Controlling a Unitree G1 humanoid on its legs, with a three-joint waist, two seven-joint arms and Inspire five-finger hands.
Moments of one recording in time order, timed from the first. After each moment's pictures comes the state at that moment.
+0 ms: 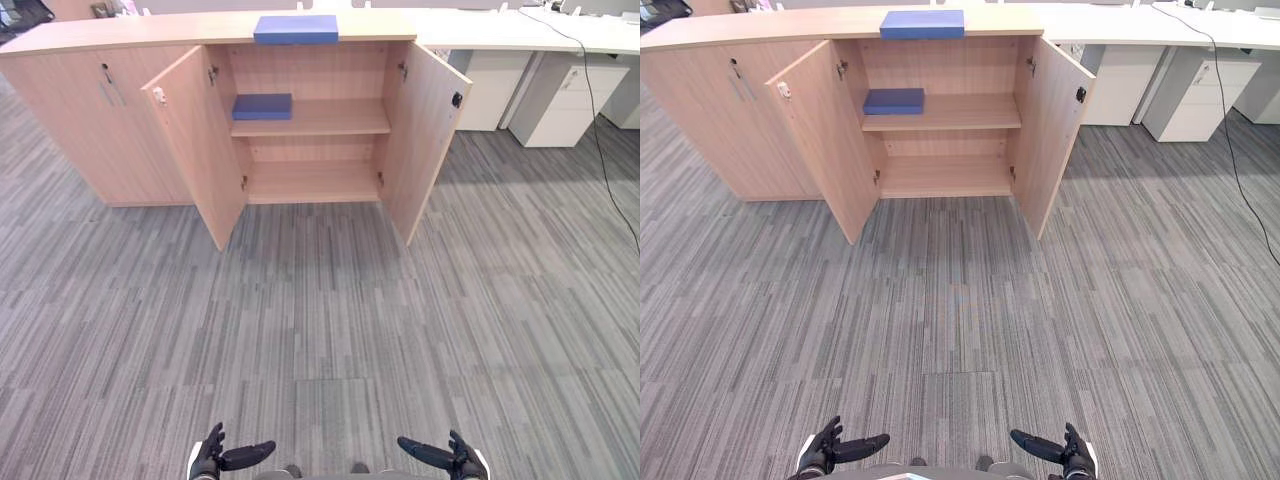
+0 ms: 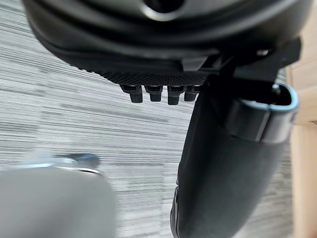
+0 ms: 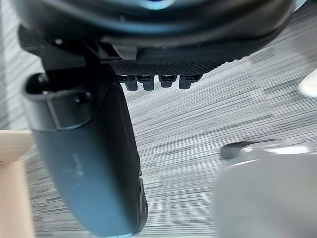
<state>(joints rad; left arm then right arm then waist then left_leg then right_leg) 0.22 0.14 0.05 0.84 -0.10 -0.11 0.08 0.21 -0.12 -0.10 0.88 0.19 -0.09 -0.07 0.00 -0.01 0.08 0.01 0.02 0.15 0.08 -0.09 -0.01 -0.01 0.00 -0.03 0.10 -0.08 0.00</state>
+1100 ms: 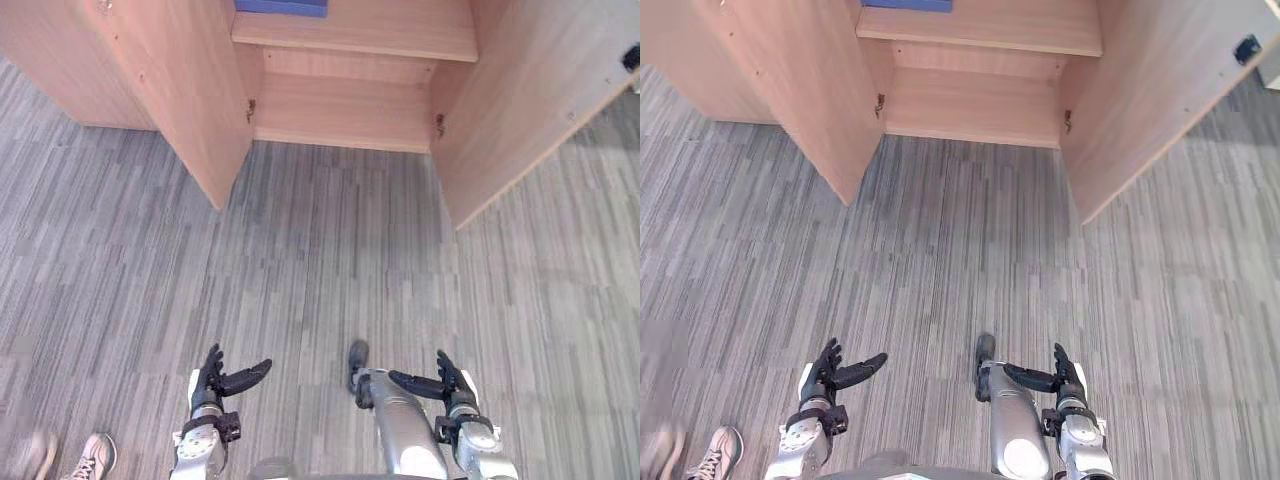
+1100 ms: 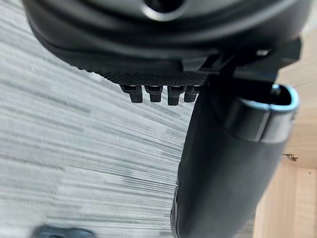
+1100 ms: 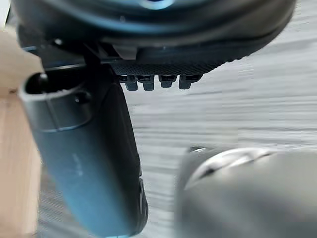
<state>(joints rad) 0.14 0.09 0.09 0.68 -0.22 -0.16 0.12 0.06 -0.16 -0.03 0.77 0.12 -0.10 -0.07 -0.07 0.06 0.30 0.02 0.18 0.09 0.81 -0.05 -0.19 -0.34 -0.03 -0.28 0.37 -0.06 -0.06</state>
